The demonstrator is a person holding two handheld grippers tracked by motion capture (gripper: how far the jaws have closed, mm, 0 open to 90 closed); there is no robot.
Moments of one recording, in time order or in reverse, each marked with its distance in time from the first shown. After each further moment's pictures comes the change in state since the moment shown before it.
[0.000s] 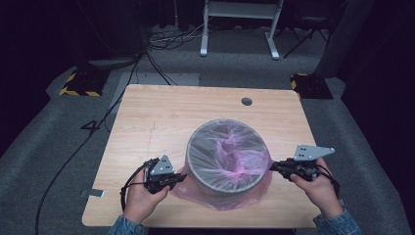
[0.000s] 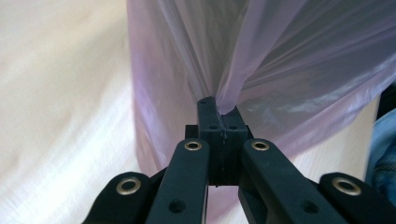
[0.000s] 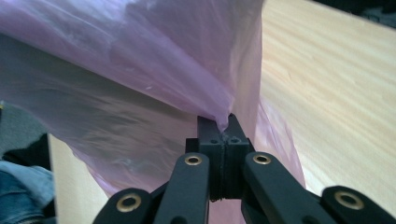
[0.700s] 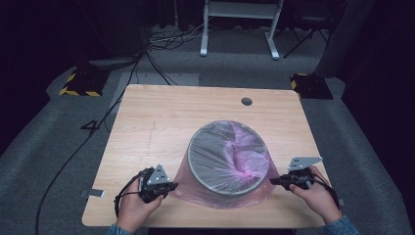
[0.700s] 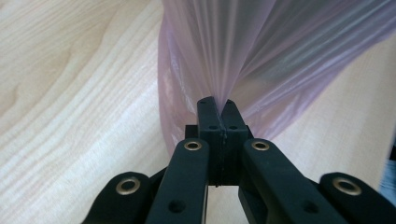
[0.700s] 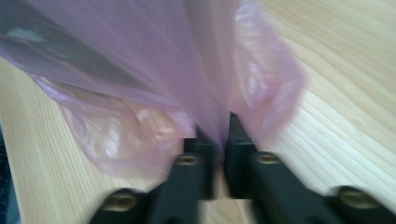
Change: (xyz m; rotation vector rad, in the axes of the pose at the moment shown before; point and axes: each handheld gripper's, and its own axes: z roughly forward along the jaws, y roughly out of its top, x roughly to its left) left arm -0.006 -0.025 -0.014 0.051 0.085 0.025; right arm -0.015 -0.059 0.010 0.232 -0.035 0.078
